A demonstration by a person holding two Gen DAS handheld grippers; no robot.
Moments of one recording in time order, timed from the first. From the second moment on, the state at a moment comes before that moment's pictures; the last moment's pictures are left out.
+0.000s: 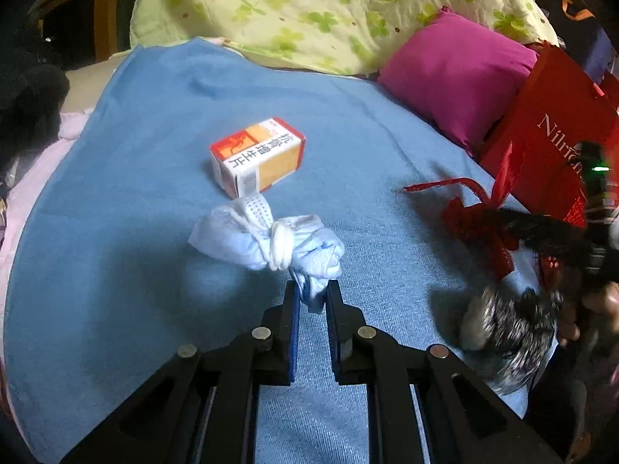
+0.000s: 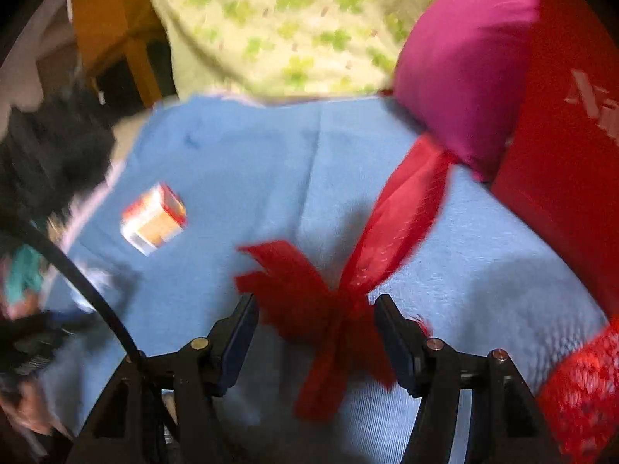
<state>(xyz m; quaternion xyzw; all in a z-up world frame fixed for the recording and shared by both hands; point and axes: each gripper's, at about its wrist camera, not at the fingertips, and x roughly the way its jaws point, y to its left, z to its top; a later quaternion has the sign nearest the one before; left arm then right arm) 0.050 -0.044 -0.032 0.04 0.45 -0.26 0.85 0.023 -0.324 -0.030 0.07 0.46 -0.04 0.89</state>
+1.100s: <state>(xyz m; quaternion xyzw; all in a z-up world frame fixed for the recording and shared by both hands) -0.127 -0.106 0.113 0.11 0.29 -0.20 0.93 -0.209 -0.335 0.129 0.18 0.23 0.06 0.95</state>
